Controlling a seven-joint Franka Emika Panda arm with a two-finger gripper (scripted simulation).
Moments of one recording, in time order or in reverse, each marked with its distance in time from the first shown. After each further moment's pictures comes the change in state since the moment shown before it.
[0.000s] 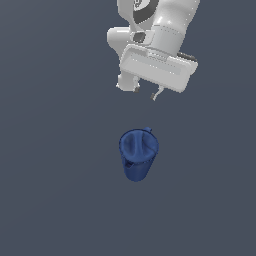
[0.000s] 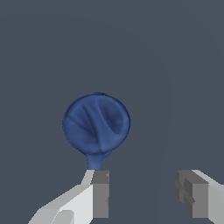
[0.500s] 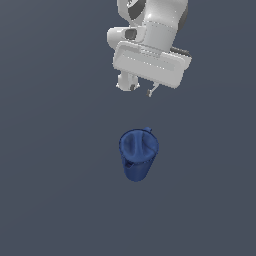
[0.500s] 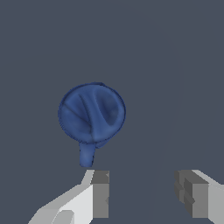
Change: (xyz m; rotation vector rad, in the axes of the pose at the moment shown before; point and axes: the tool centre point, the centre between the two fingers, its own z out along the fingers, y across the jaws) arm 0.000 0.017 -0.004 0.030 -0.094 -0.078
